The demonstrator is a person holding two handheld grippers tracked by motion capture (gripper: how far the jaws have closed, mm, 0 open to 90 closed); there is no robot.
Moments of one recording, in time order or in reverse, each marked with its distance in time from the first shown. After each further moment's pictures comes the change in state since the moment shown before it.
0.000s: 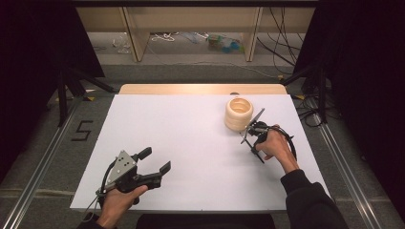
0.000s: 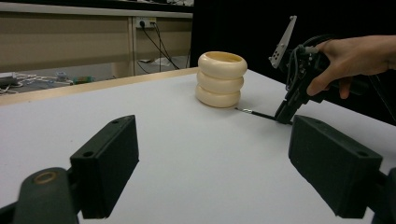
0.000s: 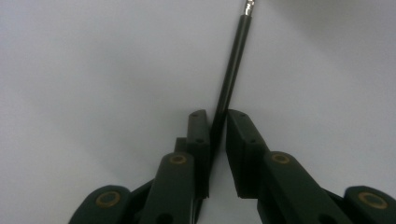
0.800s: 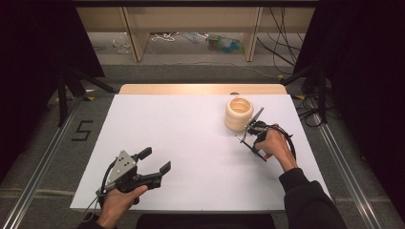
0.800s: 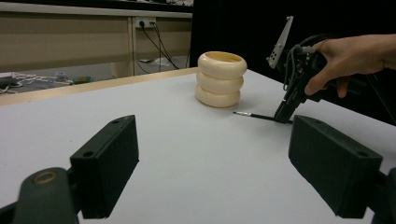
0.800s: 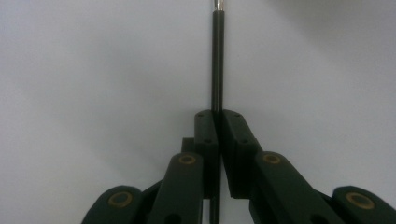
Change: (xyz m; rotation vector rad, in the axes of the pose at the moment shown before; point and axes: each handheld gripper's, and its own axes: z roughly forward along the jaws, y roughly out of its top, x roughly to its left) left arm 0.000 0.000 0.000 0.001 -0.001 -0.001; right arm -0.002 0.004 0.000 0.021 0.004 -0.003
